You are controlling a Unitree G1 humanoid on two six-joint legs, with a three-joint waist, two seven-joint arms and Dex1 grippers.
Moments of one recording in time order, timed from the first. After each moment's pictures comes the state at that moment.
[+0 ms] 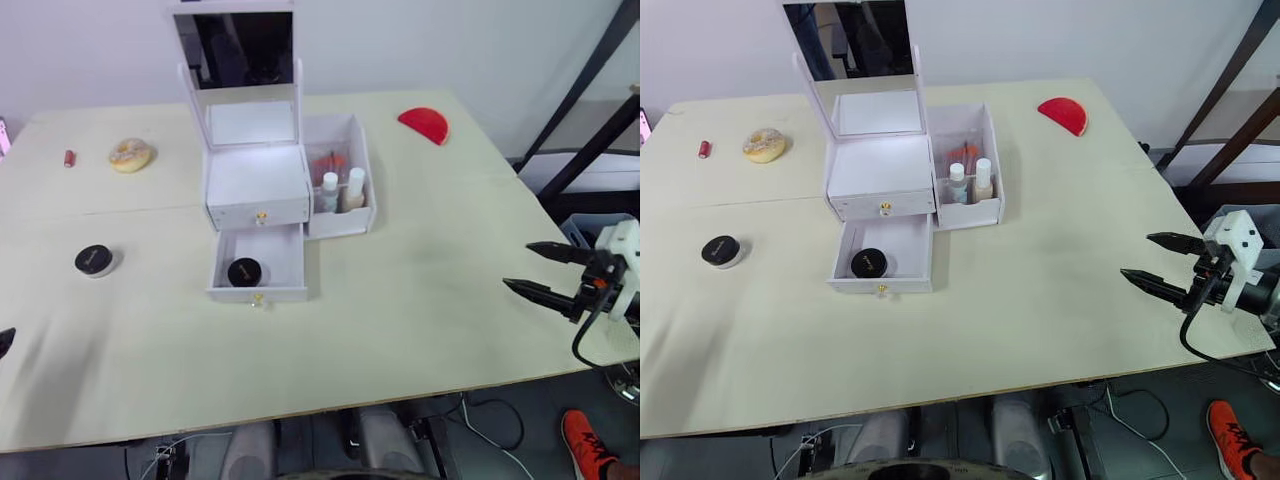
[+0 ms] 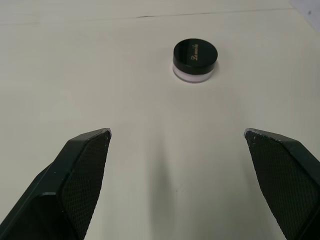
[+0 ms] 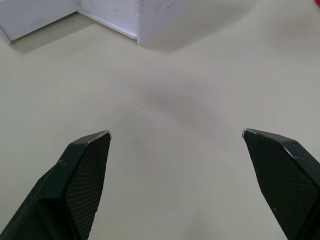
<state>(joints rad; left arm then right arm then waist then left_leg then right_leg) 0.47 0.78 1.07 0.00 -0.55 0.54 -0.96 -0.01 -0.99 -0.43 0.10 0.52 0.25 1.19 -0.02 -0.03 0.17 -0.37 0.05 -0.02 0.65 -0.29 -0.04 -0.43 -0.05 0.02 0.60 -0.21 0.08</state>
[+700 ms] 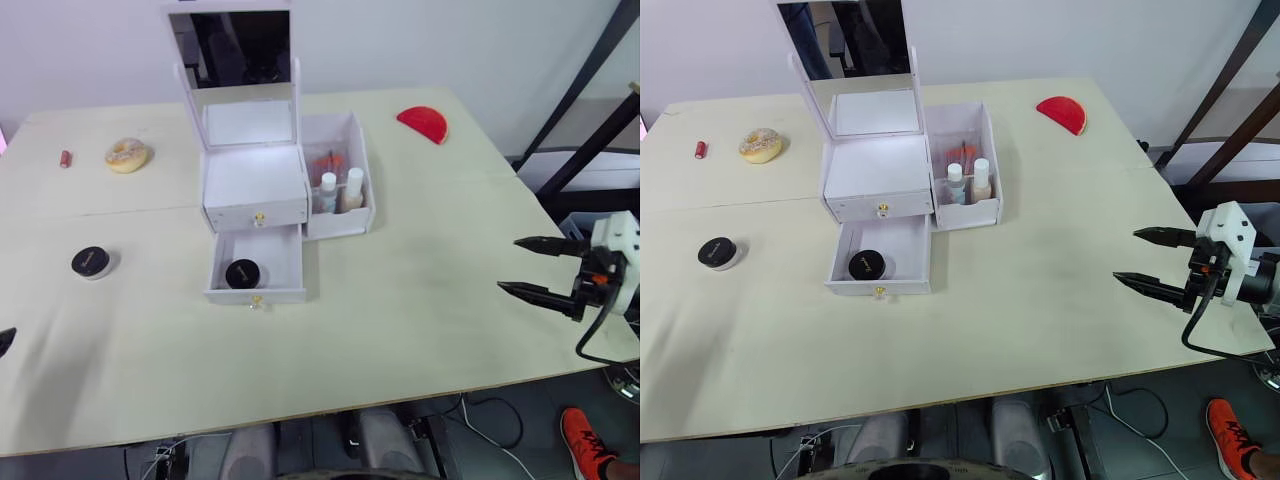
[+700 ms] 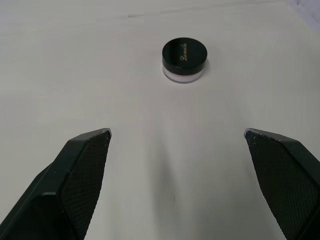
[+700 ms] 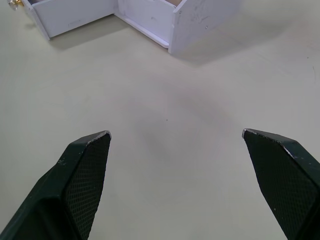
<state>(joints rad) 0.50 0.84 1.04 0.04 -0.55 0.51 -1.01 -0.05 -1.02 -0.41 0.06 0.52 0.26 1.30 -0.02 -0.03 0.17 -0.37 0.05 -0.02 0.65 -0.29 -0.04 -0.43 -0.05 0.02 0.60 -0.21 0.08</state>
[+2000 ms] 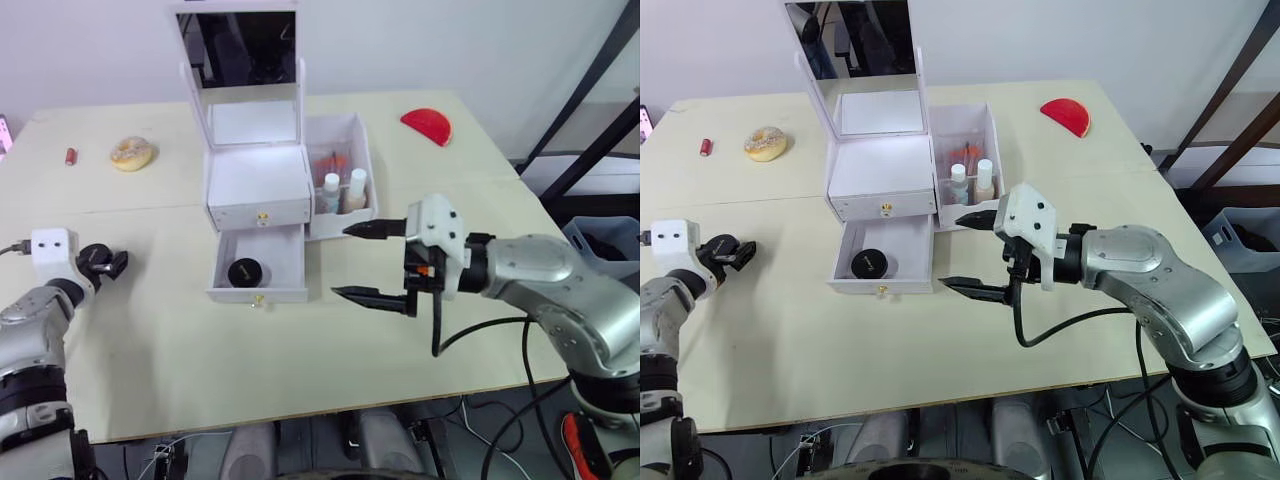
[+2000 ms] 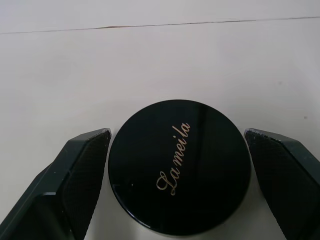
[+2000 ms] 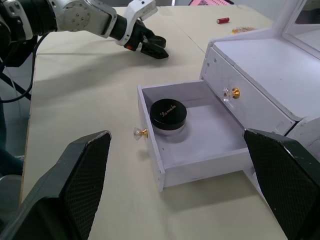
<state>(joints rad) -0.32 0.68 0.44 0.50 -0.26 0.37 -0.42 -0.45 -0.76 0.07 -0.65 0.68 0.76 0.79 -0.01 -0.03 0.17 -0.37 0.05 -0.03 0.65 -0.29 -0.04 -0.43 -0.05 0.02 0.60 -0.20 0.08</state>
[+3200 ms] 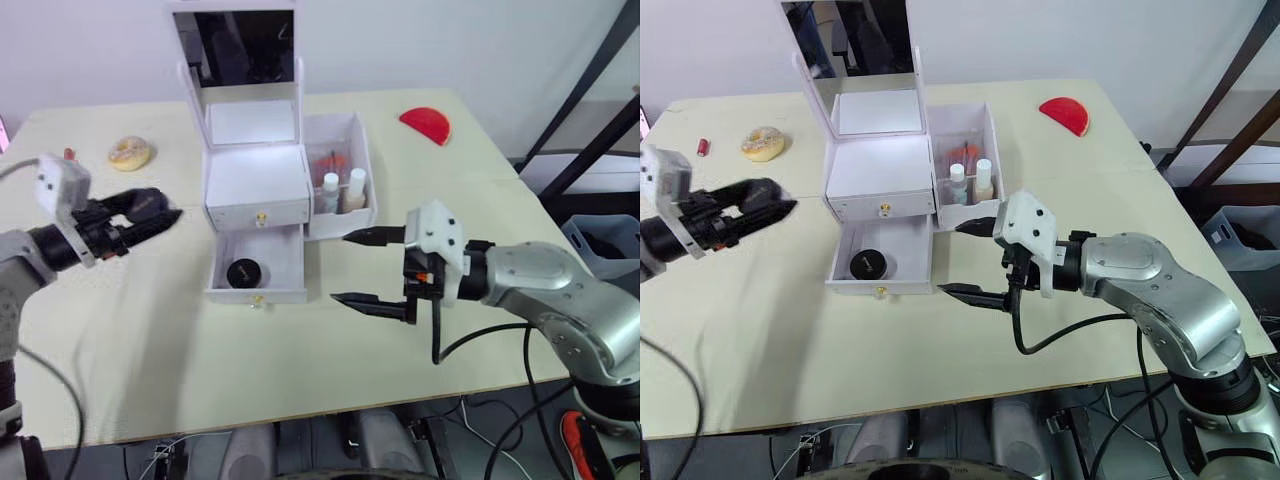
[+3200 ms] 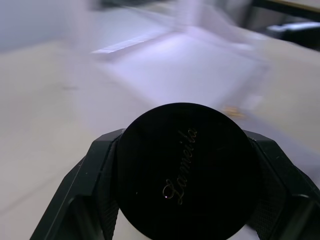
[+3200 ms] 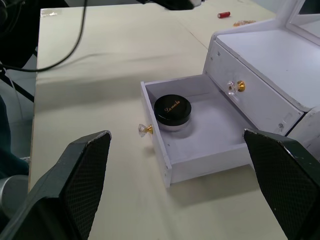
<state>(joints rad) -0.26 0.91 0.37 -0.15 -0.72 0.68 -1.02 -0.42 -0.77 0.07 -0.67 0.71 0.78 0.77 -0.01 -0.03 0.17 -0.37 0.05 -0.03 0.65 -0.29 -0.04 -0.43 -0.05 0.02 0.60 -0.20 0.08</state>
